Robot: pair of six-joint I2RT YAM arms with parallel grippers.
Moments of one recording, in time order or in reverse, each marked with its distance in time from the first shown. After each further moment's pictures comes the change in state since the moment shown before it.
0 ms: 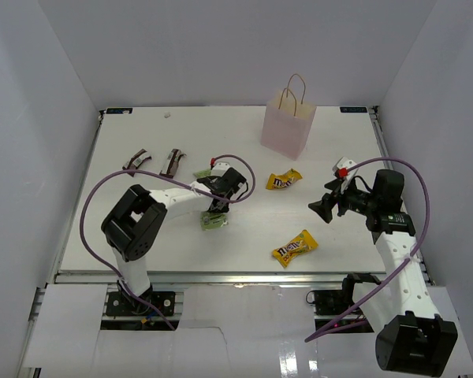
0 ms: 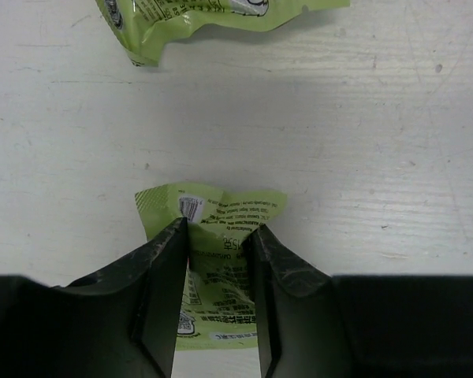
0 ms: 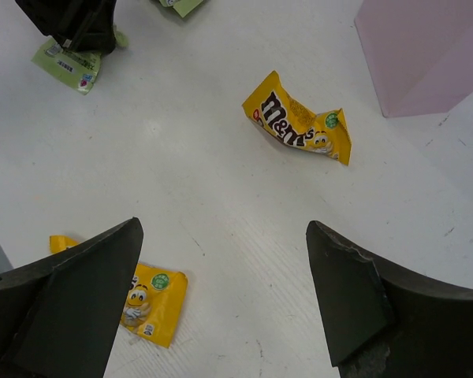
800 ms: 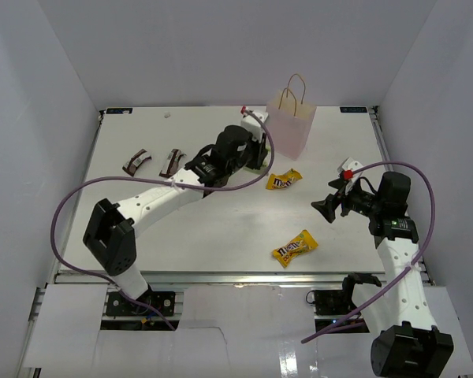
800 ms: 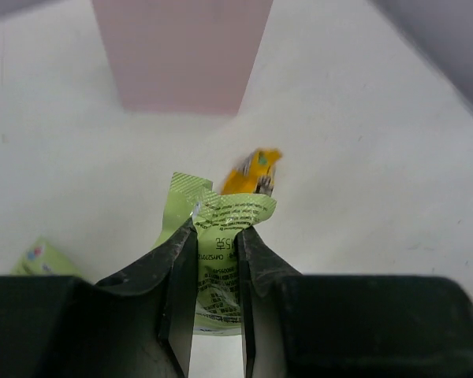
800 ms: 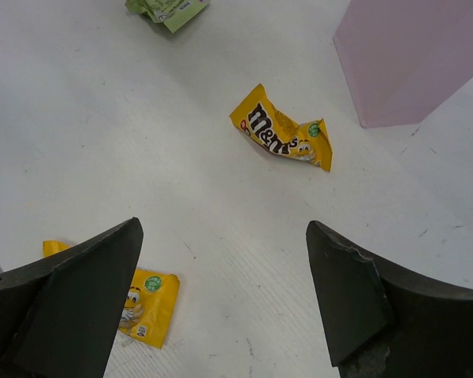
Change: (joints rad) left arm -0.040 -0.204 0.190 0.369 0.386 0.394; right arm -0.033 -0.059 0.000 0.001 -0.017 0.001
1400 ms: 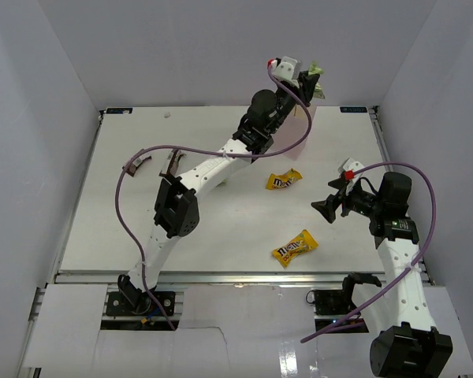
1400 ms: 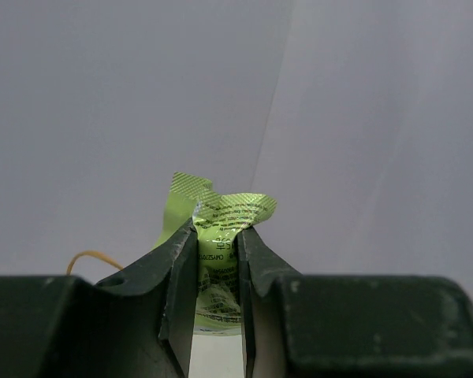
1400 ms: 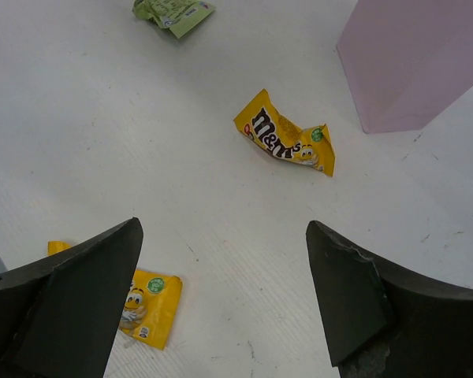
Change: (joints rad) left arm 0.000 0.670 0.959 0.502 0.058 0.083; right arm -0.012 -0.010 -0.002 0.000 -0.025 0.000
